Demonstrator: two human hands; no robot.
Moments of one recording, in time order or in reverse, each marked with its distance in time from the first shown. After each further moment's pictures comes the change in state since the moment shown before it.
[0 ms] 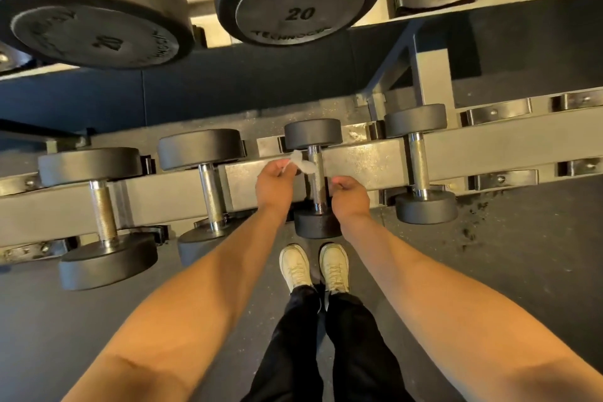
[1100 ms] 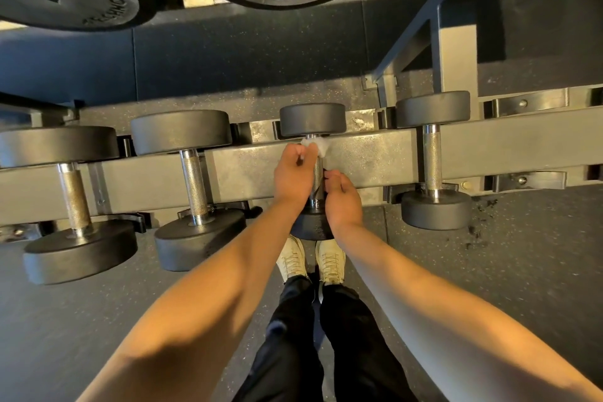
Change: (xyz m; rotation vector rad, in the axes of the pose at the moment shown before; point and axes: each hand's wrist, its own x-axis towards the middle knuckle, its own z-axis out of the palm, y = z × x) left_hand 0.020 -0.019 0.051 0.088 -0.051 0.121; right_hand 0.029 0.038 0.018 0.037 -0.090 -0.064
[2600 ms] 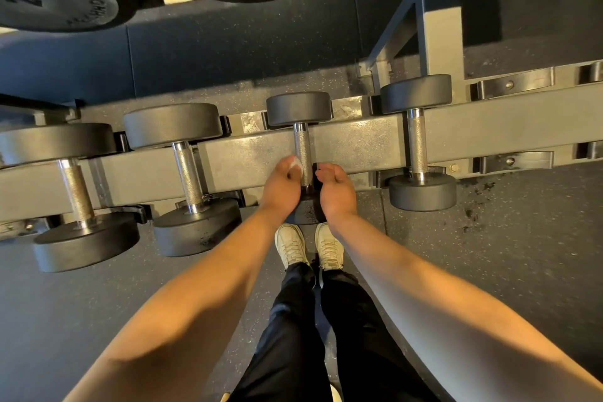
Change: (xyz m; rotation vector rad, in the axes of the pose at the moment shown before) left_hand -0.033 -0.015 -0.010 0.250 -0.182 -0.079; right_hand -0.011 -0.004 -0.018 0.165 -0.024 0.055
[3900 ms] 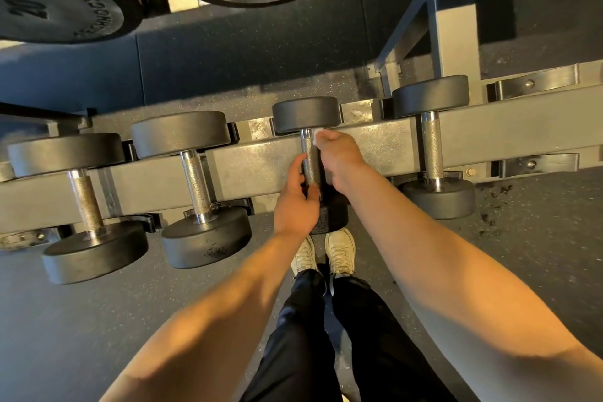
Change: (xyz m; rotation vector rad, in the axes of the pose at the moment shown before) left_hand -0.017 -0.011 0.013 -0.027 0.051 0.081; right_hand 0.025 -0.084 0.023 -0.052 -0.141 0.090
